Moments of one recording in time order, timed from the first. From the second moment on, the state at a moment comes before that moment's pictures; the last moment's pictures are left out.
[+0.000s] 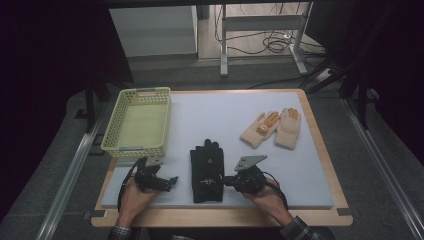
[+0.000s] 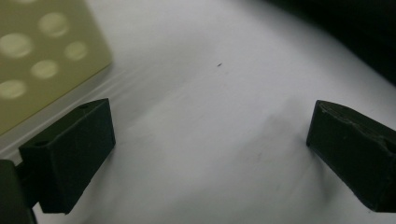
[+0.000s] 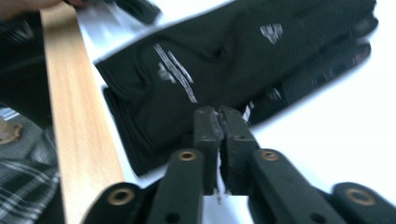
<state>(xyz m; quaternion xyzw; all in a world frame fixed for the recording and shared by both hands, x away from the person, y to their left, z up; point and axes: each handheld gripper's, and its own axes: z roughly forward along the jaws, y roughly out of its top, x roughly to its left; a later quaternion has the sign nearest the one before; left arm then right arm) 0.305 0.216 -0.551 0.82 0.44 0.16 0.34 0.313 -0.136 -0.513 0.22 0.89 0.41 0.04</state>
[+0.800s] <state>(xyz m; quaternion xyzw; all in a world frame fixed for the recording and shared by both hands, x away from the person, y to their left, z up) 0.300 0.248 -0.555 0.81 0.46 0.16 0.34 0.313 -0.106 -0.537 0.19 0.89 0.40 0.04</state>
